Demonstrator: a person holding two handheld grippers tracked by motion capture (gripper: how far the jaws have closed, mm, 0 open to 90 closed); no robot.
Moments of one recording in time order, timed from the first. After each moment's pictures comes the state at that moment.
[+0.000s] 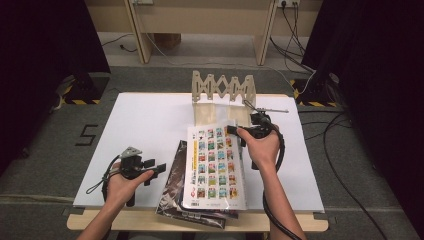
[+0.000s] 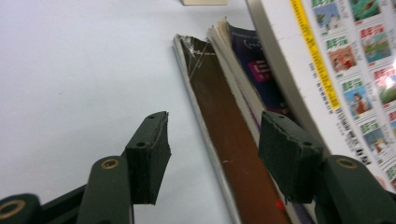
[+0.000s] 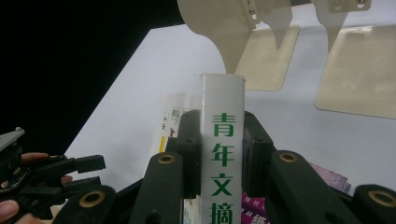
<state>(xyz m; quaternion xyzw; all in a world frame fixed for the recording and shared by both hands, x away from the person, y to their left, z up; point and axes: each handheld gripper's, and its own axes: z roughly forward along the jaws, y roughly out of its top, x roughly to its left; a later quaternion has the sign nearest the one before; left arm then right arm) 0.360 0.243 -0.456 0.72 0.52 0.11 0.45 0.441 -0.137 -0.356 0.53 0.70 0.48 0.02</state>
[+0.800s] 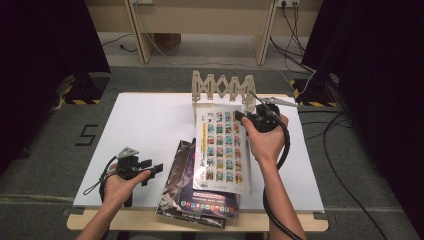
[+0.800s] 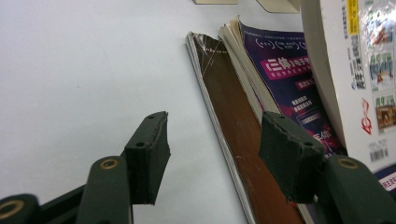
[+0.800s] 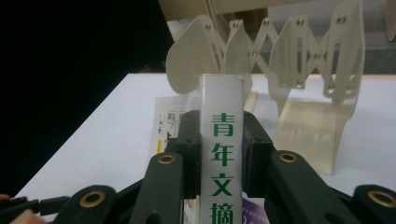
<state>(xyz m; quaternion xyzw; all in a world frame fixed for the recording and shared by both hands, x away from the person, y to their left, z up) 0.360 0.249 -0.458 0.71 0.53 0.11 0.45 0.429 -0.139 -0.313 0.52 0.68 0.50 0.16</state>
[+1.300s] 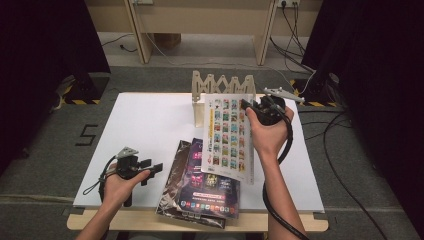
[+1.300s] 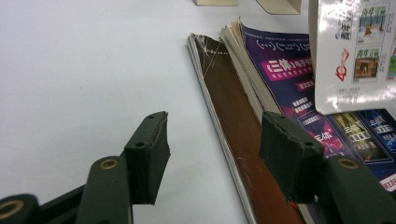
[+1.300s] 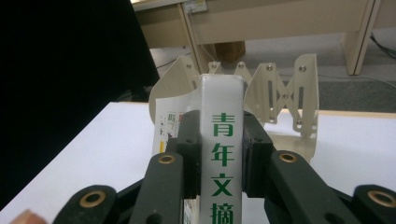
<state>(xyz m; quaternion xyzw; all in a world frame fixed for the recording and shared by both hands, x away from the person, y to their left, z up) 0.360 0.251 -0.457 0.71 0.53 0.11 0.45 0.434 -0.144 -0.293 0.52 0.65 0.51 0.22</state>
